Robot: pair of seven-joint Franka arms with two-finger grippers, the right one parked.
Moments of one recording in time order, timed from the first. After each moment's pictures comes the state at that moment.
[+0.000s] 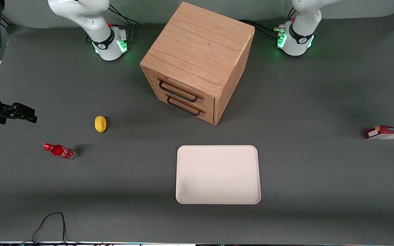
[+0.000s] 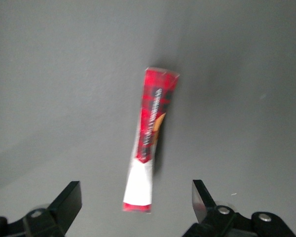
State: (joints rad) arm 0.34 0.39 0.23 -1.71 0.04 2.13 1.95
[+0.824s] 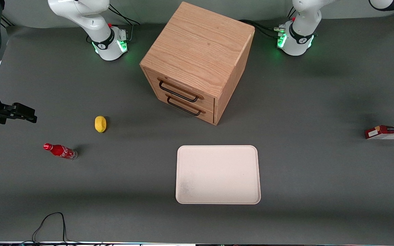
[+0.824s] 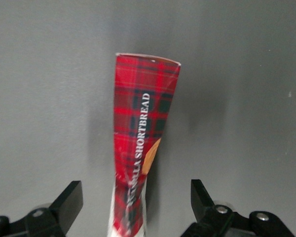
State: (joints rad) arm 0.37 0.60 0.23 -1.69 -0.03 2.18 2.05
